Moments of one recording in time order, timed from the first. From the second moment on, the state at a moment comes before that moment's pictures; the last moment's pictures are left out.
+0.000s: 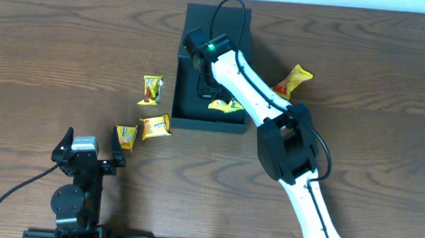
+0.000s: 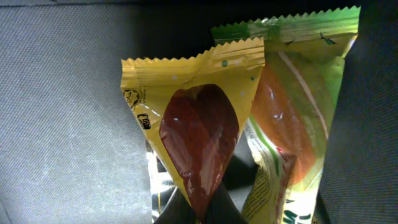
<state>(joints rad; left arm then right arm) 0.14 0.01 0.02 -0.10 0.05 0.04 0.61 2.49 2.21 -1.27 0.17 0.69</state>
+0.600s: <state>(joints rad) 0.14 0.01 0.02 -0.10 0.05 0.04 0.60 2.49 2.21 -1.27 0.18 0.65</state>
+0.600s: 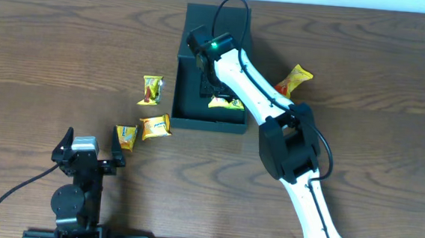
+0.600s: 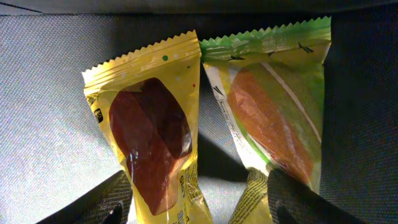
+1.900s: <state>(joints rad) 0.14 0.01 0.02 -0.10 0.05 0.04 0.60 2.27 2.21 -1.28 0.23 0.61</state>
